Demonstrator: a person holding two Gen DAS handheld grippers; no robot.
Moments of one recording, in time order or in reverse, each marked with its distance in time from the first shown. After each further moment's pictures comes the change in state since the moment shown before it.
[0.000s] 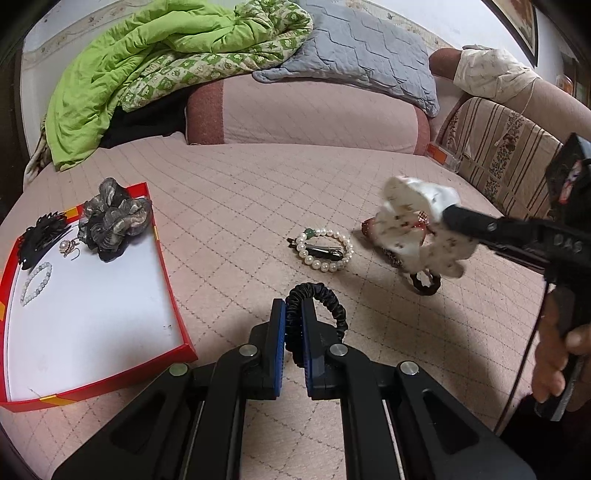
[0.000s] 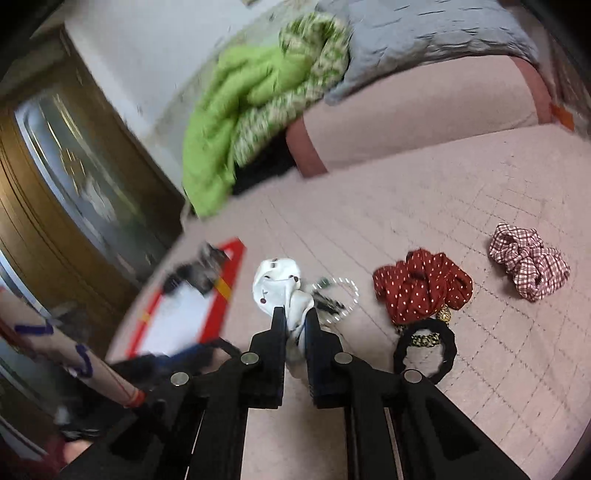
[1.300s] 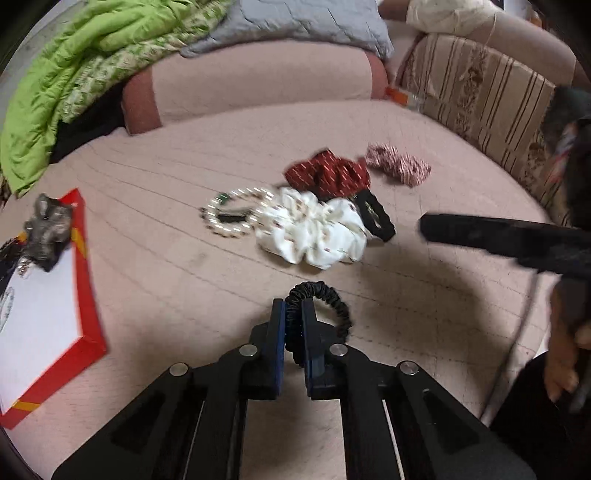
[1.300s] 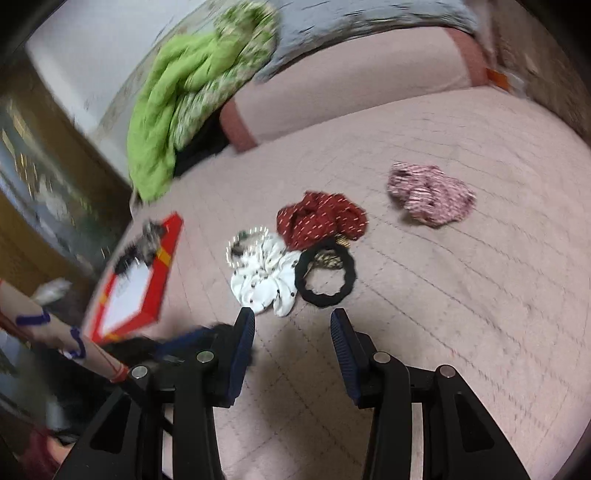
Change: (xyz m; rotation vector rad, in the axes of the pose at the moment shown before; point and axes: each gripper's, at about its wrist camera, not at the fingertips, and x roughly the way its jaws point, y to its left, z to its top) left arm 0.029 -0.068 -0.013 0.154 0.126 -0.052; right arm -0.024 -0.032 -0.032 0.041 0.131 -0.233
